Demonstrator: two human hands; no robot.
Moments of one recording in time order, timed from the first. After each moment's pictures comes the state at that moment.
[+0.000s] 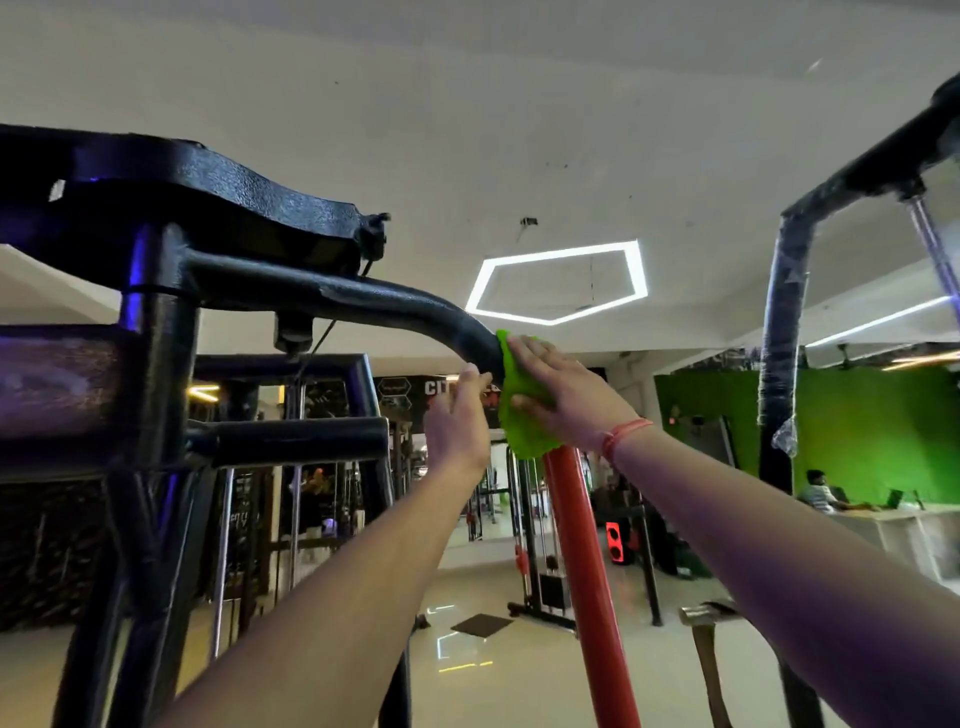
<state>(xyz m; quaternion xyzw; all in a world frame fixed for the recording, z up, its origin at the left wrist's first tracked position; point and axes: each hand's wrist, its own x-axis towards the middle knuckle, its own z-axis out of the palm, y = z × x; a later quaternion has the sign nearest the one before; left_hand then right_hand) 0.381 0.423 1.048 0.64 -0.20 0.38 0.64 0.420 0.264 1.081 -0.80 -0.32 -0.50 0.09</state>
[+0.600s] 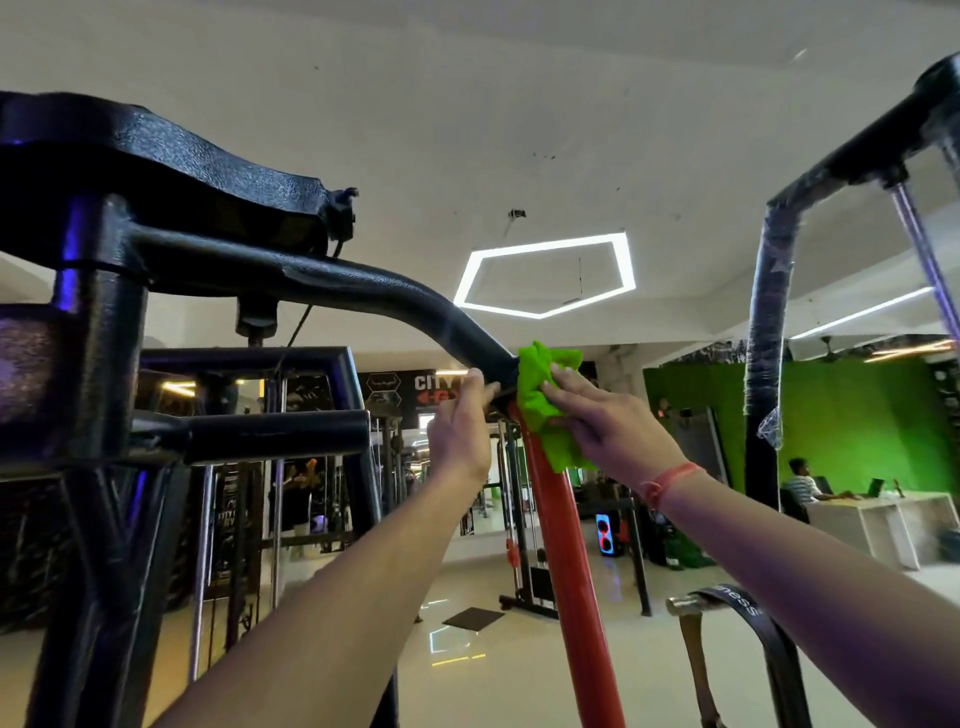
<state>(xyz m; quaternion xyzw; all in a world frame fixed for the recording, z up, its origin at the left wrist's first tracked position) 0.408 0.404 1.029 0.64 -0.24 0.35 0.64 0.442 0.206 1.023 -0.72 -0.35 -0.59 0.11</state>
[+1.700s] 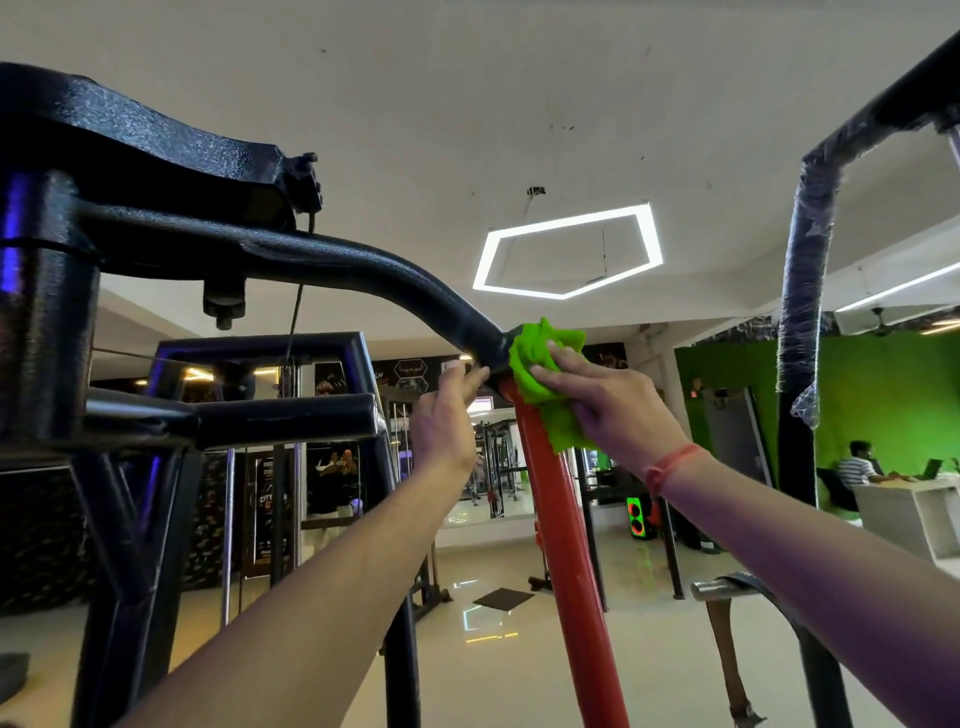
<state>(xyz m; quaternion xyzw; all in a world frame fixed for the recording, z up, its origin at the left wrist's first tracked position) 0.435 0.402 1.016 0.62 -0.23 0.38 0.64 0.448 0.199 1.020 -0.70 -0.34 -0.62 0.11</state>
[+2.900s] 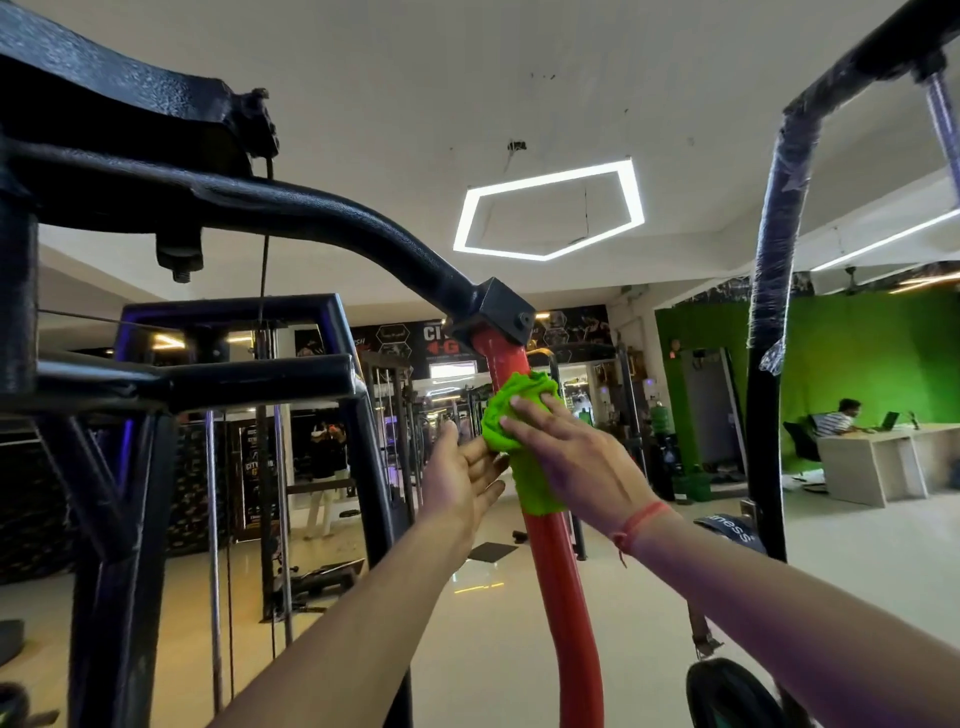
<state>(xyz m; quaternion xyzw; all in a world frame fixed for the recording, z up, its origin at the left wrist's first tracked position) 0.434 0.377 0.925 0.58 -0.16 0.11 0.79 0.466 0.210 0.917 -0.75 -0.34 -0.55 0.08</state>
